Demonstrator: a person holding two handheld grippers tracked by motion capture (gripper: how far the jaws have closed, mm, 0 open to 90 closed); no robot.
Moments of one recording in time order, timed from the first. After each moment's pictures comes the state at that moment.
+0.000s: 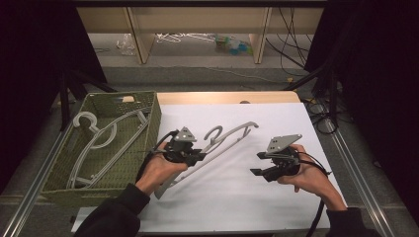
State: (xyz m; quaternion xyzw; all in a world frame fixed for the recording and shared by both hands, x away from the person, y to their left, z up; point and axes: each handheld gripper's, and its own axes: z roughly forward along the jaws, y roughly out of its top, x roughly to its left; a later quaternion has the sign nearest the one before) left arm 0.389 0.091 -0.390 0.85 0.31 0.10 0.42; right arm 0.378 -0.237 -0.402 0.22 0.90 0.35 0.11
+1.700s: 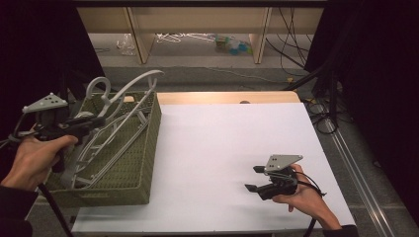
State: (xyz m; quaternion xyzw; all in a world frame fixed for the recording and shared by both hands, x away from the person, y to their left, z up) left arm 0.362 0.316 -0.284 0.73 0.46 0.22 0.46; right arm 0.343 -0.231 -0.432 0.24 0.88 0.40 0.10
